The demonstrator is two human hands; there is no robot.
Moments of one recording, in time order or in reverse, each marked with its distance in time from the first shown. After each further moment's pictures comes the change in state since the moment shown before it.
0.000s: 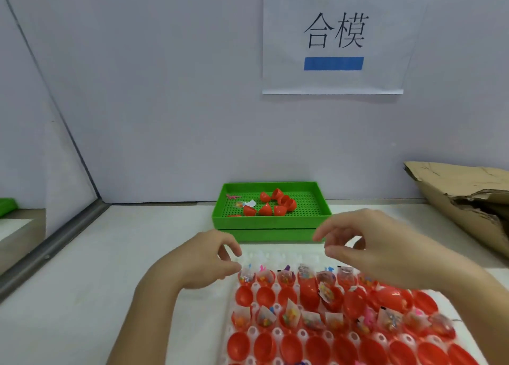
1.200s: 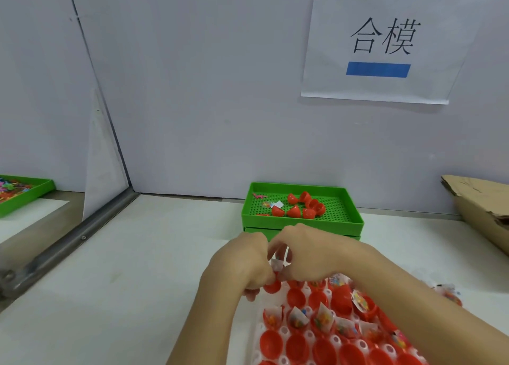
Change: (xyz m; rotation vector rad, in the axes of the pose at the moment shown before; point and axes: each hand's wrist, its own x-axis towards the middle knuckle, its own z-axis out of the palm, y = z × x) left_hand -0.004 0.026 0.007 0.112 -0.064 -0.187; right_hand 0.093 -0.057 0.079 -0.218 -0.396 -0.116
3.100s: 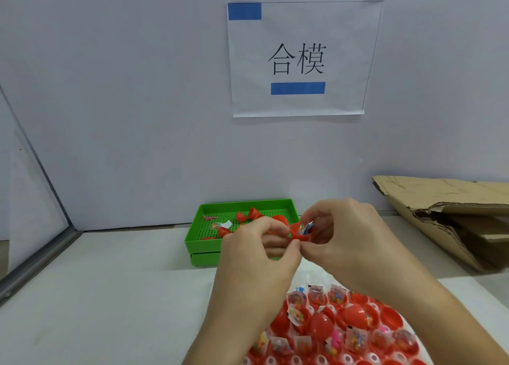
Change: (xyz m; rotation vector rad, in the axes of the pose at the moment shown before) left_hand -0.045 0.105 0.026 -0.733 0.594 0.508; right_hand -0.134 0.022 -0.046 0.336 0.799 0.328
